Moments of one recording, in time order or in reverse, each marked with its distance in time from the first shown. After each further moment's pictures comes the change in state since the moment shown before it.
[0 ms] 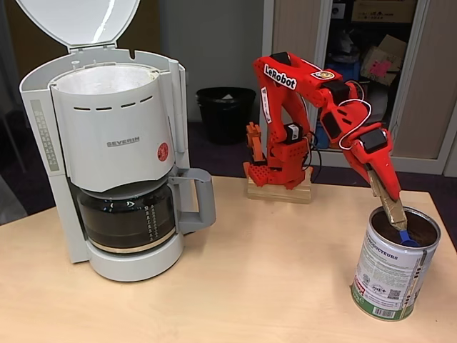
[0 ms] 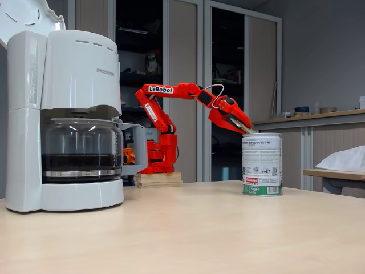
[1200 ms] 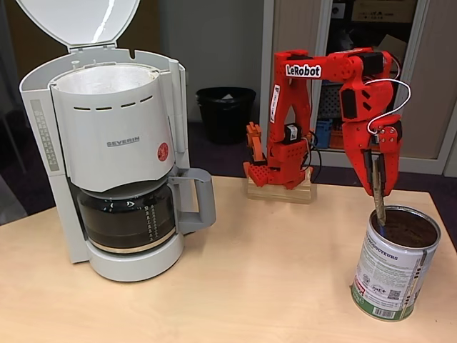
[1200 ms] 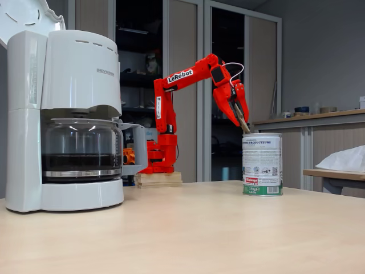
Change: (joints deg) arm 4.2 -30.8 -51.9 50.3 -53.7
